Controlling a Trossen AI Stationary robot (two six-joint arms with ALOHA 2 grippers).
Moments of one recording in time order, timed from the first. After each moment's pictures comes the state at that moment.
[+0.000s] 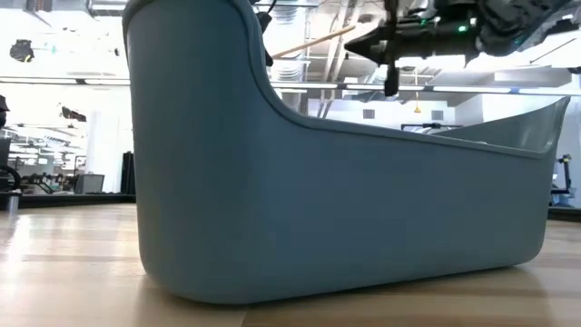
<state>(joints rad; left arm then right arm) 0.21 1.35 1.07 -0.07 -0.58 0.13 -0.43 1.17 0.62 0.67 -0.05 0.78</state>
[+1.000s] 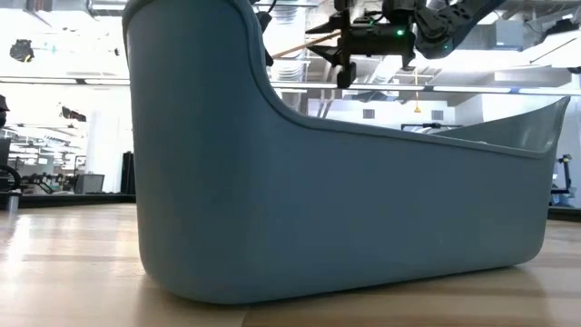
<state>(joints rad) 0.21 1.35 1.07 -0.07 -0.57 0.13 -0.47 1.56 0.99 0.82 -0.05 0.84</state>
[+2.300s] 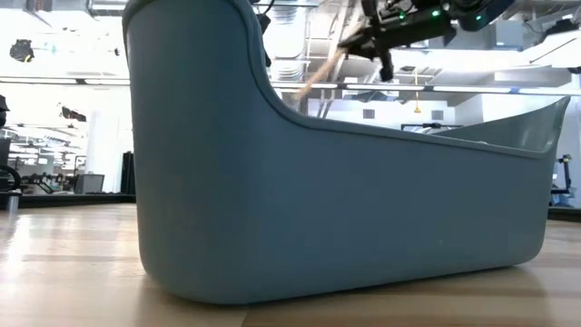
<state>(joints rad) 0.21 1.35 1.07 -0.08 -0.62 0.13 -0.61 1.31 0.99 0.34 -0.13 0.59</state>
